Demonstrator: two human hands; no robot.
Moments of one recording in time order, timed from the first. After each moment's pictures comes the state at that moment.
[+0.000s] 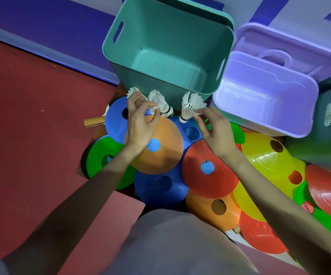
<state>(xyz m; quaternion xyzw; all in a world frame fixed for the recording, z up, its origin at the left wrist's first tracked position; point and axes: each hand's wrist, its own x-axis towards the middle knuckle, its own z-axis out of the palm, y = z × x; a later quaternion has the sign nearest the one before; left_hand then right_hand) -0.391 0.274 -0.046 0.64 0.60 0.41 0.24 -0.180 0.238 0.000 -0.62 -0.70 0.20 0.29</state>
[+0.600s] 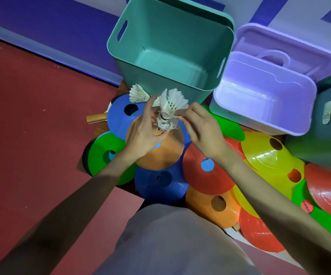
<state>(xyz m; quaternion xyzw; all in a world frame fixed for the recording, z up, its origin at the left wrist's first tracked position) -0.401 0.237 -0.021 0.69 0.55 0.31 0.35 -0.211 0.225 0.024 -0.50 -0.79 0.19 0.30</state>
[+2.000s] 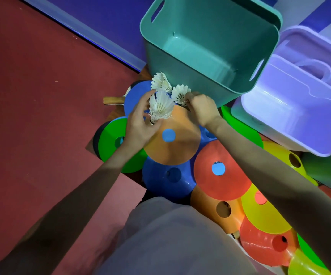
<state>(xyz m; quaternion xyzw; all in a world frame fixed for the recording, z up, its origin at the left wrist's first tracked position) -0.446 0.230 -0.047 0.56 0.61 0.43 0.35 -0.252 0.323 -0.052 -0.55 -0.82 0.17 -0.05</state>
